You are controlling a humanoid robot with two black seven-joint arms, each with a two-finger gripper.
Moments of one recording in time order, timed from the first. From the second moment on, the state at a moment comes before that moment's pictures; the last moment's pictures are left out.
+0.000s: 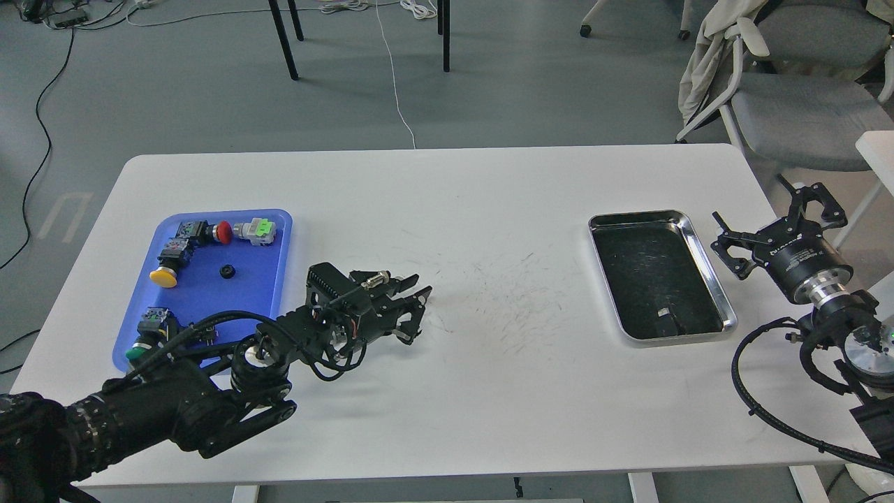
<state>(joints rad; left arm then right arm) -0.73 0.29 -0.23 -1.00 1.99 0.22 -0.02 0.39 -0.44 1.17 0.73 0.11 0.49 -0.02</state>
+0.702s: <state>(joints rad) -0.58 0.45 -0.29 -1.23 1.87 0.24 -0.03 0.39 -0.45 1.17 0.73 0.11 0.49 -0.02</state>
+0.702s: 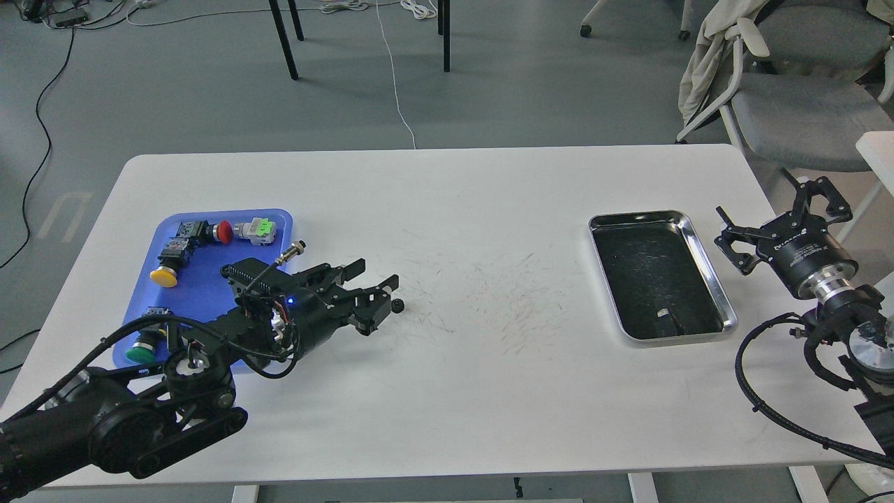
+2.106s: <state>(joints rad) -0.60 0.30 -0.26 -1.03 2.08 0.24 -0.02 0.40 -0.45 1.17 0.73 0.10 0.49 -0.02</state>
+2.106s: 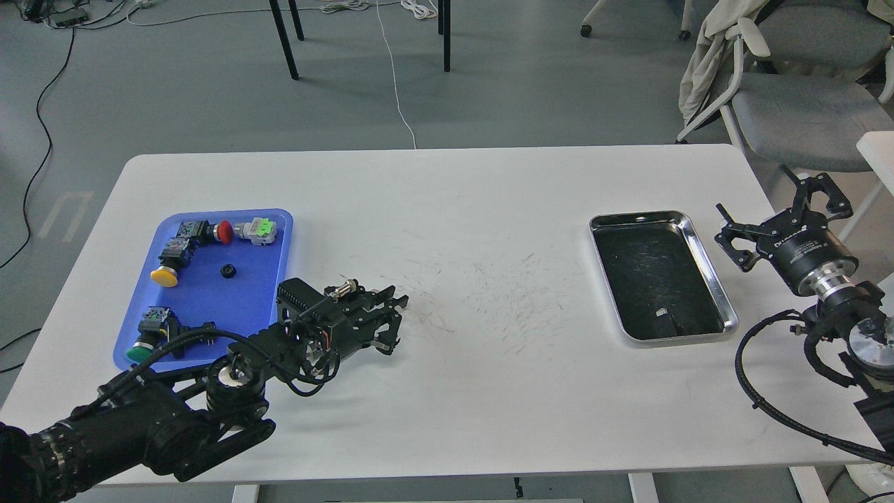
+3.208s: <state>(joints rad) -0.47 0.69 -0.39 -1.10 1.65 0.27 -0.02 0.42 -0.47 1.15 0.73 0.10 0.49 -0.03</state>
